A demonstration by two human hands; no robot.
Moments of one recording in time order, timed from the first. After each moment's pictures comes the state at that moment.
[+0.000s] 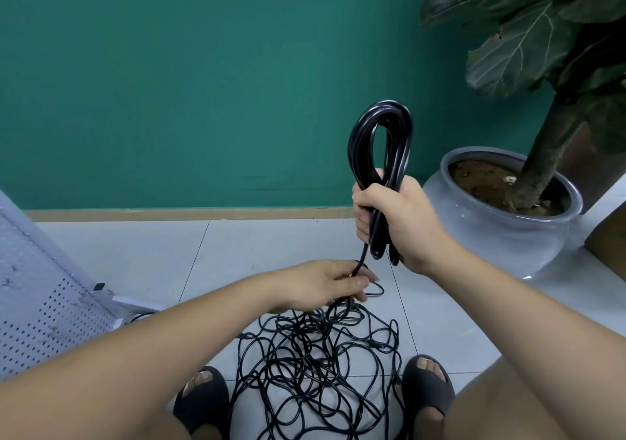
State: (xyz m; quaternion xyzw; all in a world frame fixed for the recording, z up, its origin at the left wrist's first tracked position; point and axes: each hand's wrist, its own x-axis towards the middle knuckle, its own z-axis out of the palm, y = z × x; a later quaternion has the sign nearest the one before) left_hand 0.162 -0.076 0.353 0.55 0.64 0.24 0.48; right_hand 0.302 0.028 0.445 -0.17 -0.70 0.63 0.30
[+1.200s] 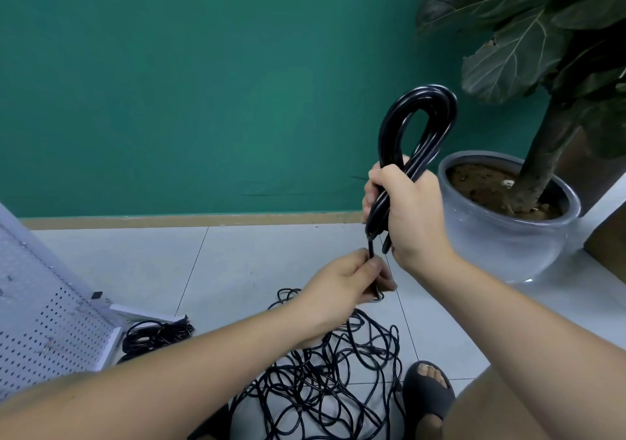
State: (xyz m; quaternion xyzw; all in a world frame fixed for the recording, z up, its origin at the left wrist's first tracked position) left_hand 0.222 -0.076 0.368 0.42 0.60 0.50 0.47; right_hand 0.296 0.024 0.457 -0.24 -0.62 0.59 0.46
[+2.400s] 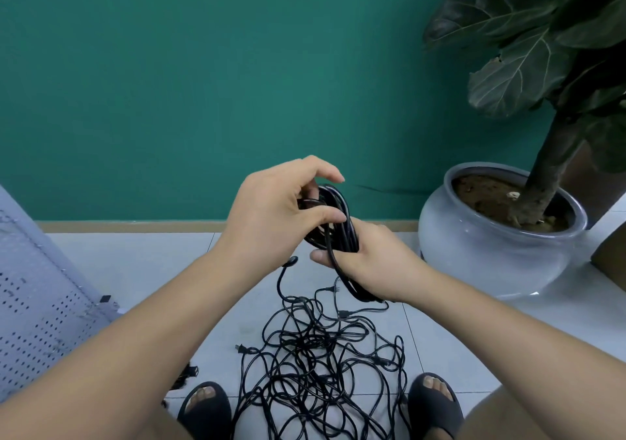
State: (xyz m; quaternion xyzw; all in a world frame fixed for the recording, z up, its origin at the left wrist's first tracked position) left_hand 0.148 -0.117 0.482 0.56 0.70 0.45 -0.04; right_hand 0.289 0.012 0.429 -0.25 -0.90 0.34 0.13
